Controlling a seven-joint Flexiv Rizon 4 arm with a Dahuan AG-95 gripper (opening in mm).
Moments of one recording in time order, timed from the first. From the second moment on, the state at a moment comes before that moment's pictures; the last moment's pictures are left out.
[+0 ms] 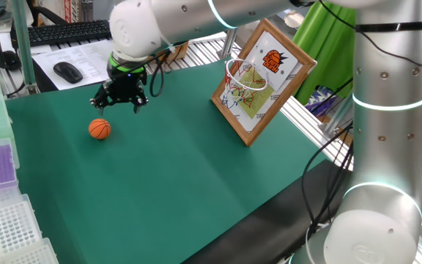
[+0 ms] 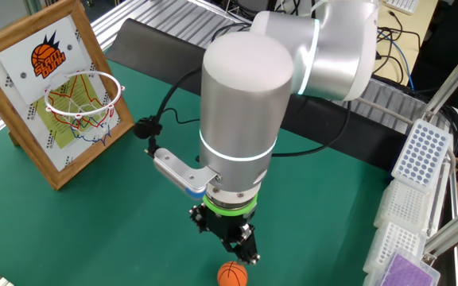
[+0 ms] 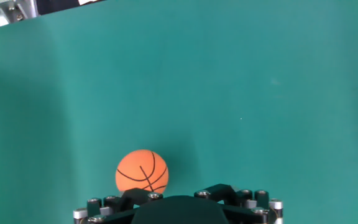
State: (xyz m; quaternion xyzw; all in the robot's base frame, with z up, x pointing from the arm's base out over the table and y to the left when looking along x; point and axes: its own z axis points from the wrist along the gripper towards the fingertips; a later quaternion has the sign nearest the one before) arm 0.653 0.150 0.085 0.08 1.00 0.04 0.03
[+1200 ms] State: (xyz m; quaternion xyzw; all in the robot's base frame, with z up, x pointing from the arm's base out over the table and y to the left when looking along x) arm 0.651 0.150 0.086 0.09 0.99 0.04 0.03
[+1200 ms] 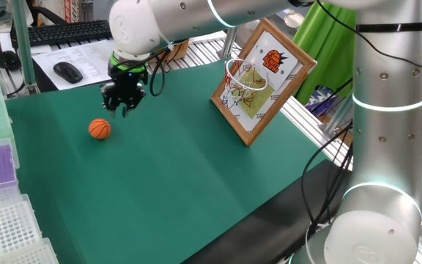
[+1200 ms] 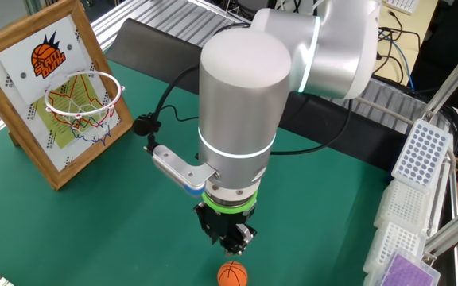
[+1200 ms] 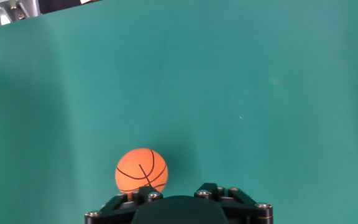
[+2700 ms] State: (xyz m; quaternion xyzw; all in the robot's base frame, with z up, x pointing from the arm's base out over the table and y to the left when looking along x) arm 0.652 0.159 0.089 0.01 0.99 0.12 -0.01
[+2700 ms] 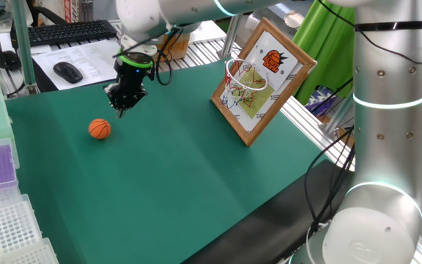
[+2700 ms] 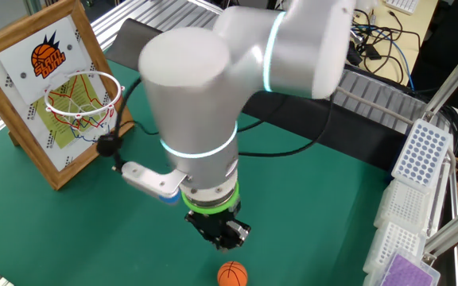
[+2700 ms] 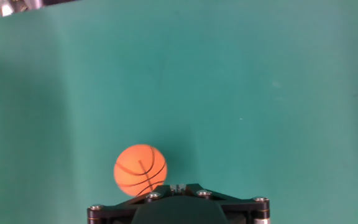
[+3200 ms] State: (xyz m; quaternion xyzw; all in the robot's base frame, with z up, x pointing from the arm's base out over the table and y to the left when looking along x) arm 0.651 0.189 0.092 0.07 0.99 0.08 0.00
